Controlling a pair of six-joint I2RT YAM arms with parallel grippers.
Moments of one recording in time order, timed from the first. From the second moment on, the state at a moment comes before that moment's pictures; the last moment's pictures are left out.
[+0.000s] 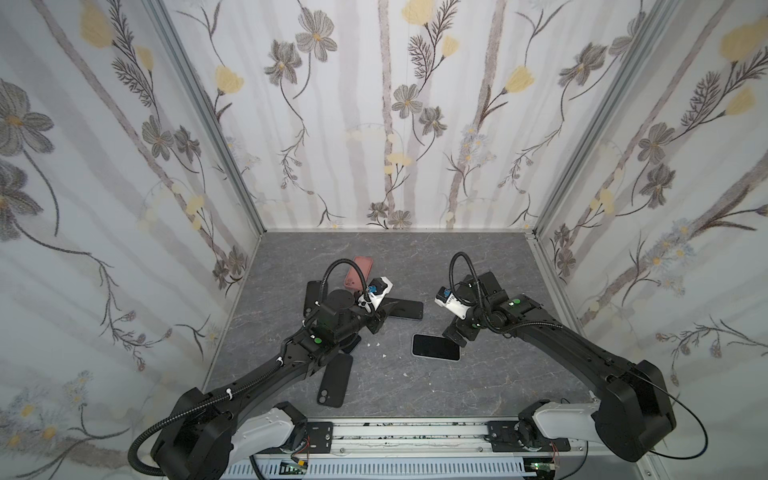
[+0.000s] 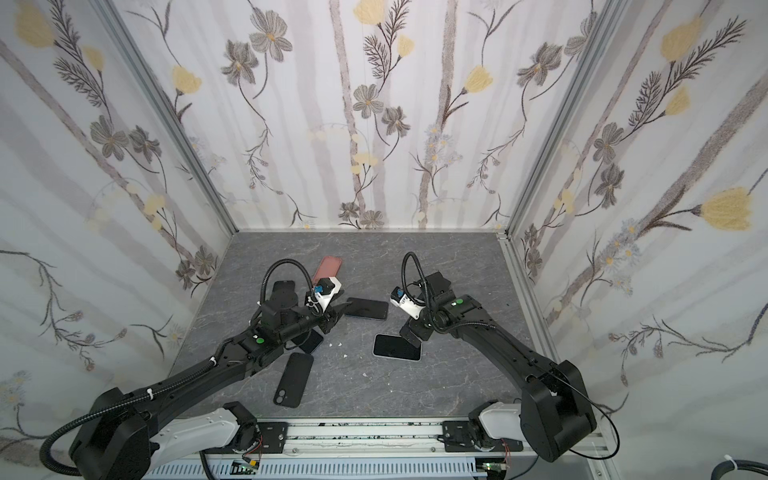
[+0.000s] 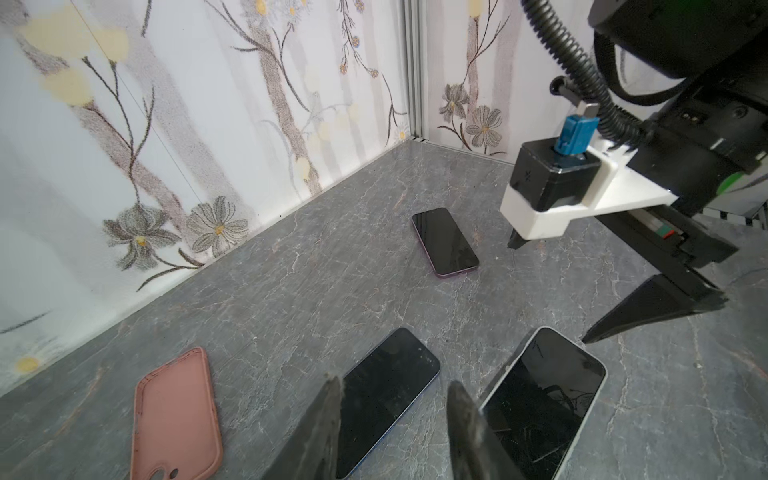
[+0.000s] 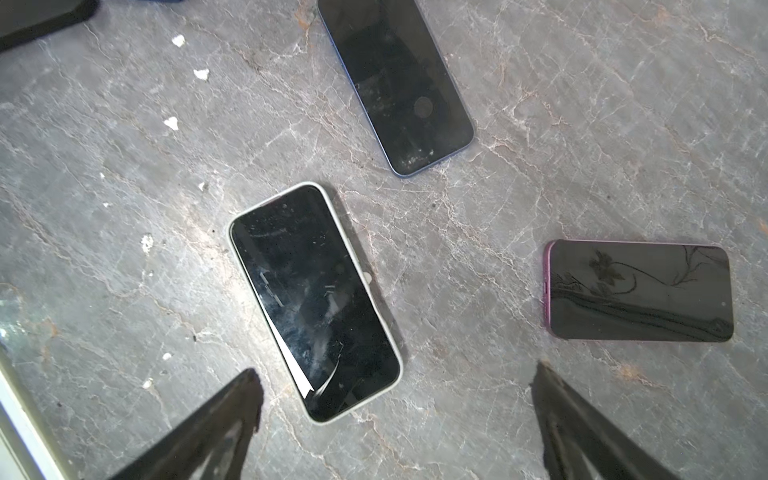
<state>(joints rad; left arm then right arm) -0.64 1.12 0.60 0.27 0.21 0.17 0.50 1.33 0.93 -0.65 -0.18 -0.49</state>
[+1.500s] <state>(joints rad) -0.64 0.98 0.53 0.18 0.43 0.50 0.64 1.65 0.98 -0.63 -0.17 -0.64</state>
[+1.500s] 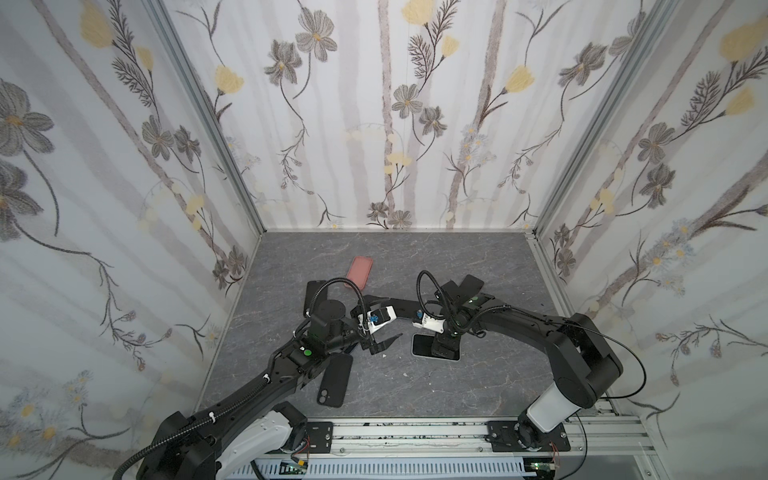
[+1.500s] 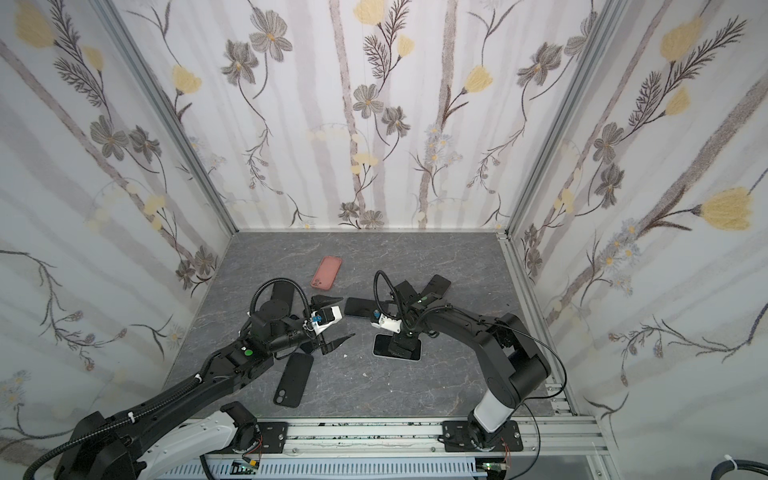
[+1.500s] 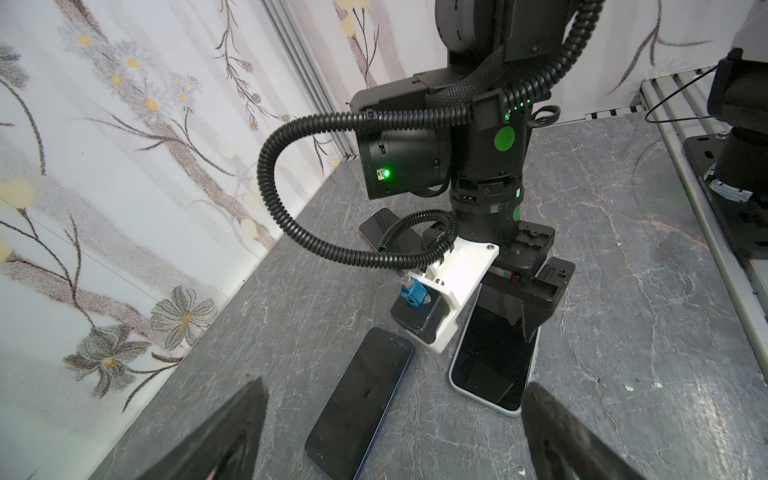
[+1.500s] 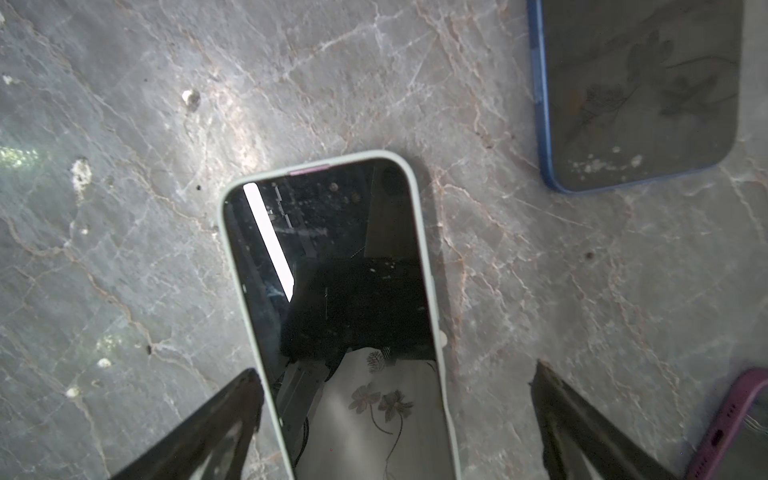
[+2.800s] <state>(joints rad) -0.64 0.95 0.51 0.16 0.41 0.54 0.63 1.70 0.98 -0.62 0.01 -0.14</state>
